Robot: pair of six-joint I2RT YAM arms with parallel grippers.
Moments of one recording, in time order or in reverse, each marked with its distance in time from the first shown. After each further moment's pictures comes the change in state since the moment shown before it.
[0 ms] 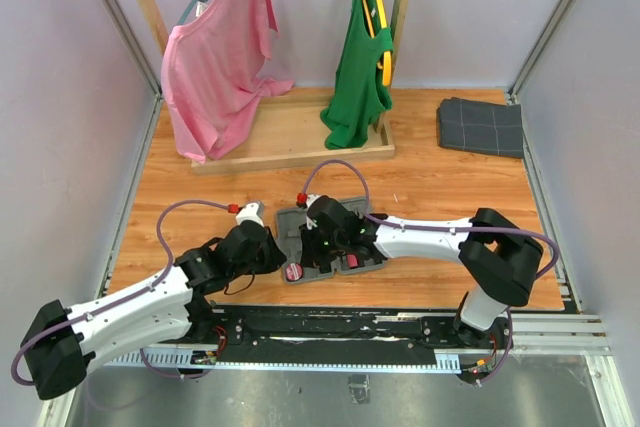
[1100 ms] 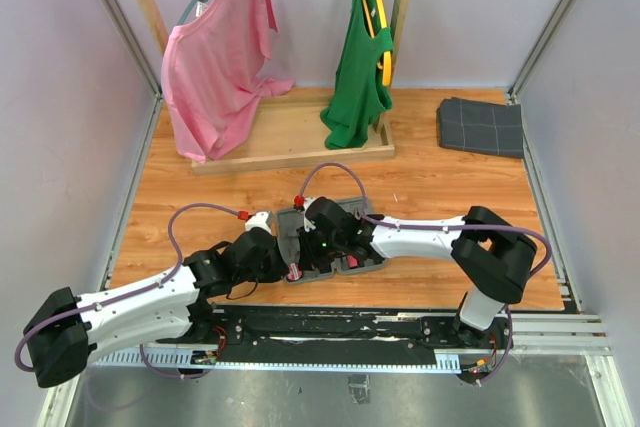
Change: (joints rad) left arm -0.068 0.063 -0.034 0.022 0.044 -0.001; right arm 0.001 0.036 0.000 0.031 -0.054 0.000
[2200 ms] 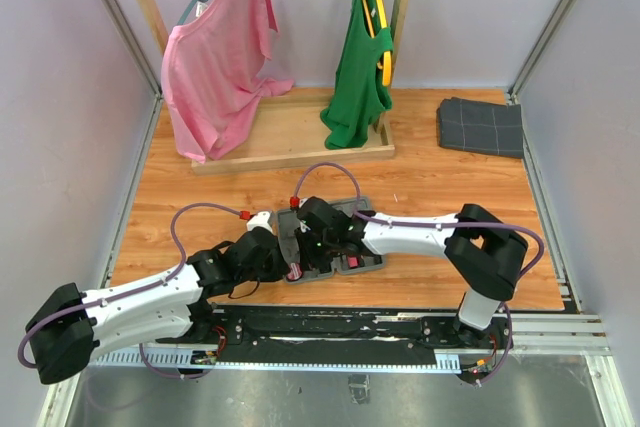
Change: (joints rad) left arm 0.000 0.040 -0.005 0.040 -0.006 0.000; right arm 0.017 0.047 0.088 -0.143 0.062 0.003
